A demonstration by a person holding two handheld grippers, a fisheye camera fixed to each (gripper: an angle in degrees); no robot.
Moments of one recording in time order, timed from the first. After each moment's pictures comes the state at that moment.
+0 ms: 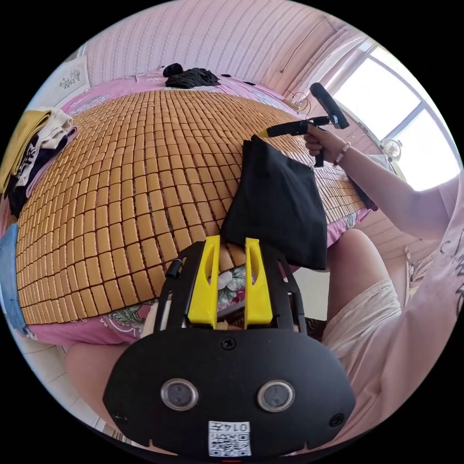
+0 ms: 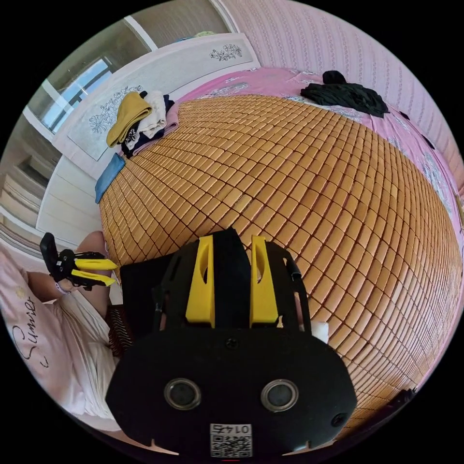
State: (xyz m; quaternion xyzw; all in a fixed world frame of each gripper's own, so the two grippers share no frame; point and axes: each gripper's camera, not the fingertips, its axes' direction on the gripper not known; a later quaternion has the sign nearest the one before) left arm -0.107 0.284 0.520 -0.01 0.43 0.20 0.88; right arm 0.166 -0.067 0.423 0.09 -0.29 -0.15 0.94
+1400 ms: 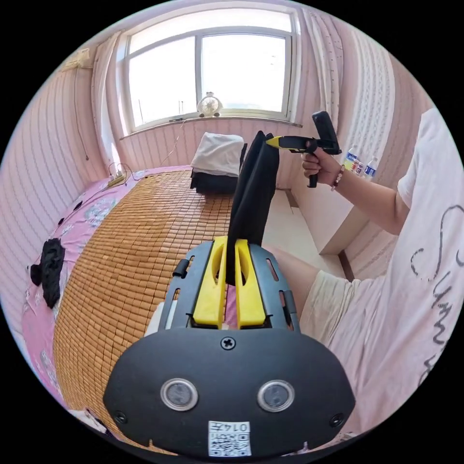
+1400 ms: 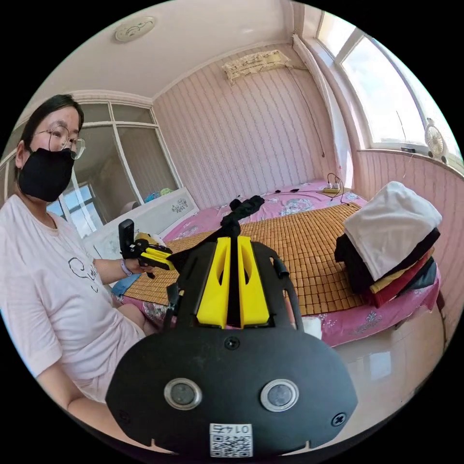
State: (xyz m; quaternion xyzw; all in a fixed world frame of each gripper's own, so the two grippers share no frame) left arm 0.070 0.317 0.217 0.25 0.51 0.59 0.57; right arm 0.498 0.439 0.158 0.46 -0.20 0.18 0.84
